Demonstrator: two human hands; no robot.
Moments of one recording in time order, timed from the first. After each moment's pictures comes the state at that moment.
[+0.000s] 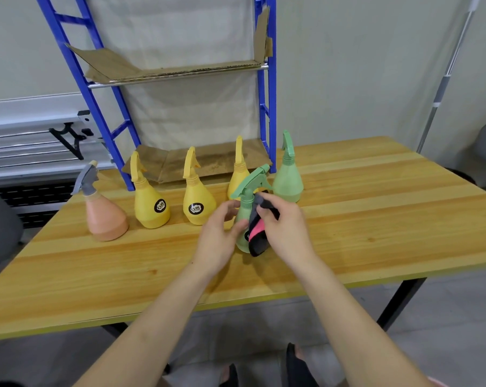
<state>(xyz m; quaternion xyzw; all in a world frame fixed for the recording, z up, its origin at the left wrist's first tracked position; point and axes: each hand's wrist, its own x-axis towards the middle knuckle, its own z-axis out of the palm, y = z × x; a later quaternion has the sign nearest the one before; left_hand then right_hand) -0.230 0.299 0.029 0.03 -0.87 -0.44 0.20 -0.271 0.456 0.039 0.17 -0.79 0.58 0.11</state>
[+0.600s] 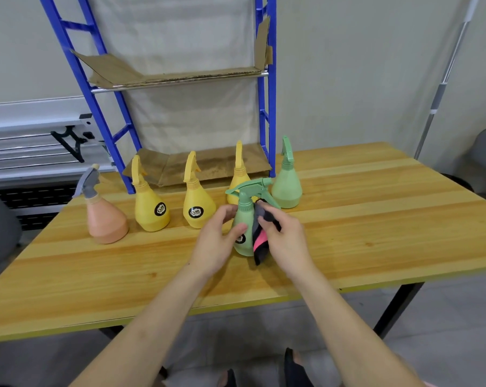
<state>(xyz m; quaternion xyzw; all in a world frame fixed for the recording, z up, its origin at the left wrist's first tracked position) -0.232 0.291 0.028 0.01 -0.87 -0.45 0.18 -0.271 0.459 0.019 0.18 -0.76 0.61 0.08</state>
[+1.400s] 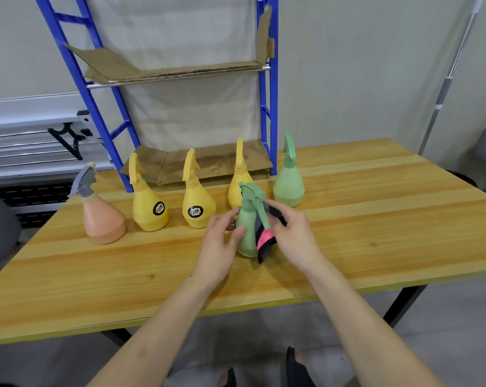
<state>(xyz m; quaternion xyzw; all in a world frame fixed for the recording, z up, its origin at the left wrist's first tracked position) -0.226 0.296 0.012 0.02 -0.87 -0.44 0.20 -0.285 0.470 0.029 0.23 -0.74 0.63 0.03</state>
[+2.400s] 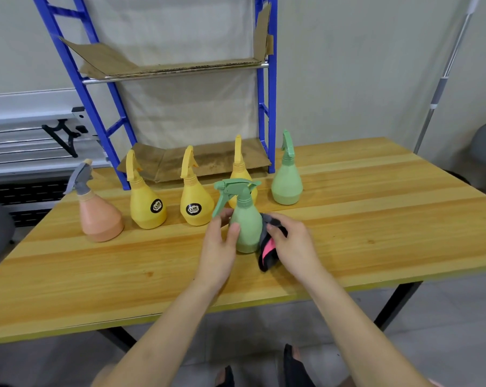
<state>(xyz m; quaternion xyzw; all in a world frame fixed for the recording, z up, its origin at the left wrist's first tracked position) -0.225 0.308 0.003 0.08 -0.82 -0.53 0.22 -0.273 0.471 0.009 0.15 -0.83 0.53 0.06</state>
